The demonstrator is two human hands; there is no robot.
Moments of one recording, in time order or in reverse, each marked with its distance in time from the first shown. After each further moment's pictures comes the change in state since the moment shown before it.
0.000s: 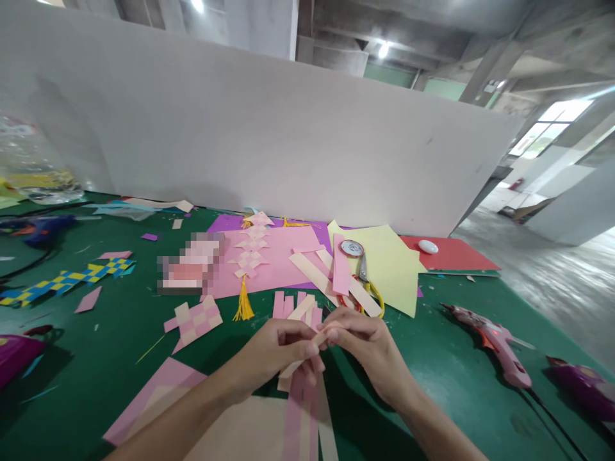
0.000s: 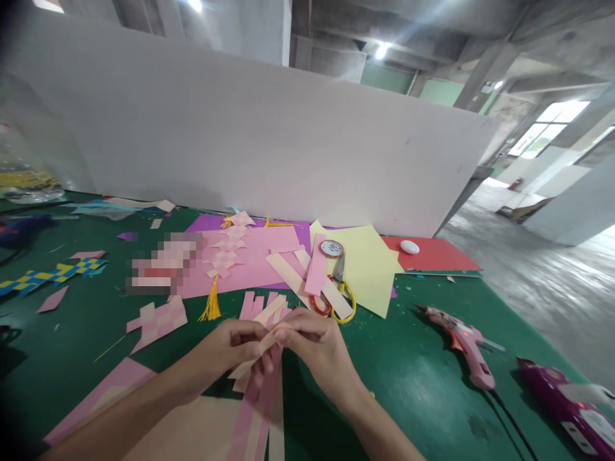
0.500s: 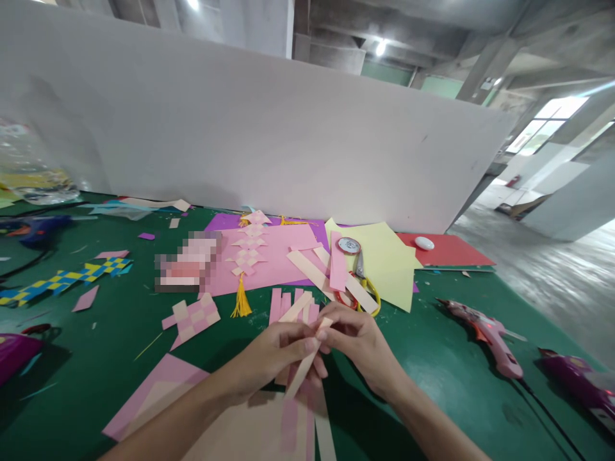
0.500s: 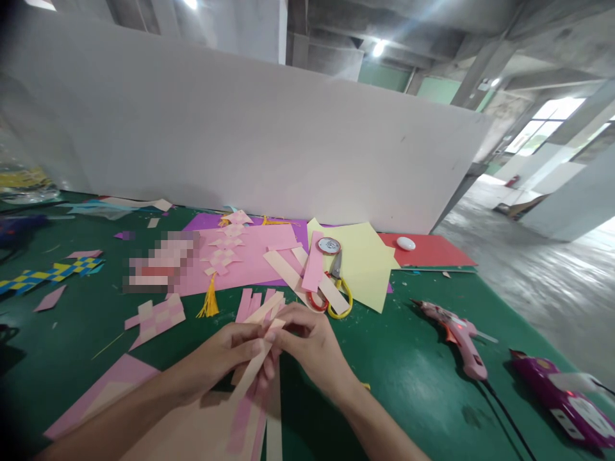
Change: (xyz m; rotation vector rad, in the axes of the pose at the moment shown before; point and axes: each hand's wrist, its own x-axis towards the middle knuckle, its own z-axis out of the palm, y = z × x) left_hand -0.002 -0.011 0.005 -0.065 -0.037 -0.065; right_hand 0.002 0.004 0.004 0.119 -0.013 -0.005
